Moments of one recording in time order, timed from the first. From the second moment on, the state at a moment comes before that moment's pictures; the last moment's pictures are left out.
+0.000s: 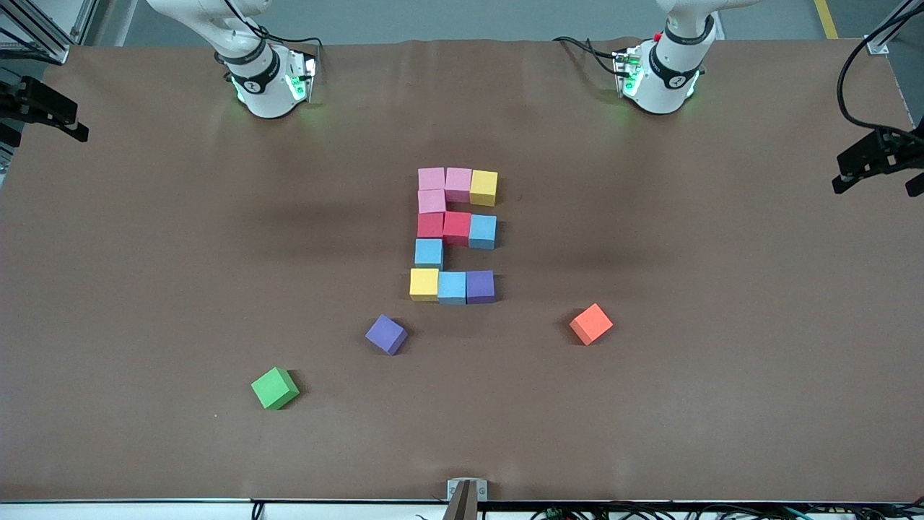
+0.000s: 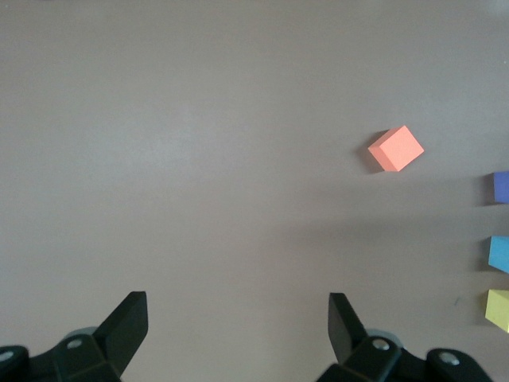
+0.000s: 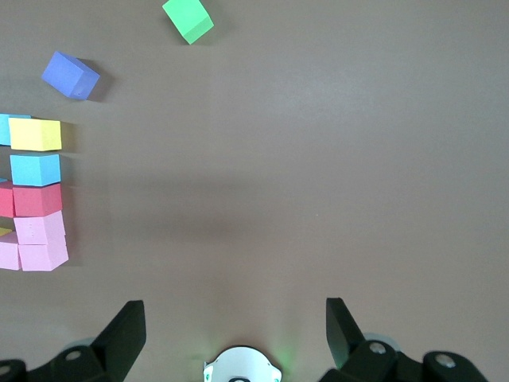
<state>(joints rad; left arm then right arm) 0.16 -0.02 -0.14 -1.50 0.01 1.55 0.10 0.00 -0.08 -0.06 -1.49 0.02 1.33 -0.11</state>
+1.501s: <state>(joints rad) 0.16 -0.05 -0.15 -1.55 0.01 1.56 0.10 0.00 -0.09 -0.06 -1.51 0.02 1.34 -0.11</state>
